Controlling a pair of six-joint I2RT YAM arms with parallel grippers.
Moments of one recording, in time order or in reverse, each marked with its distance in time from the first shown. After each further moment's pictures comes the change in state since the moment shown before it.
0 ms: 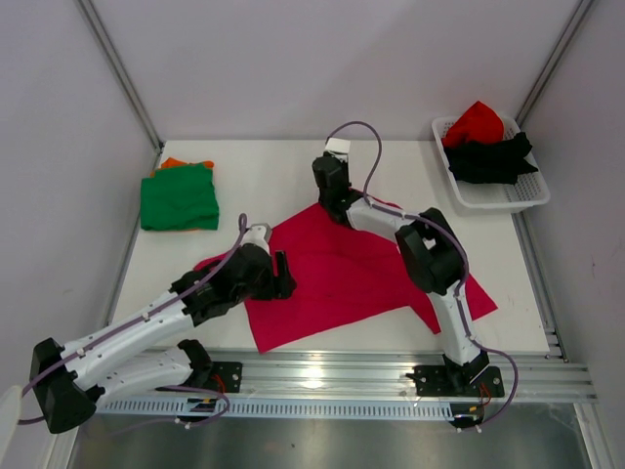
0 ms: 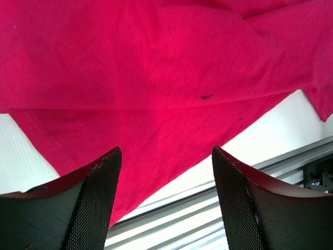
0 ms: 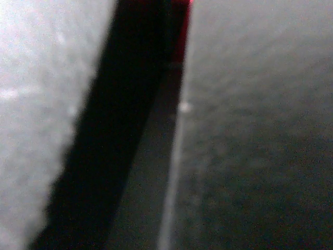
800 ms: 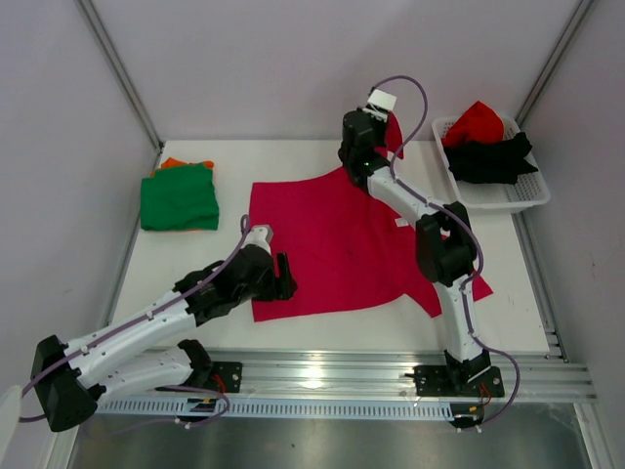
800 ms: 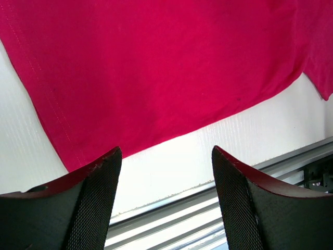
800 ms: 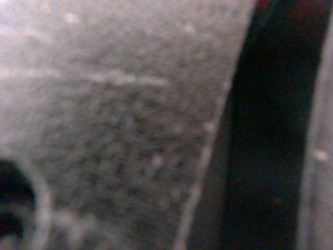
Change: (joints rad) left arm 0.000 0.018 -0.017 0.022 0.011 -0.015; right arm -0.150 0.019 0.297 0.033 0.335 -0.136
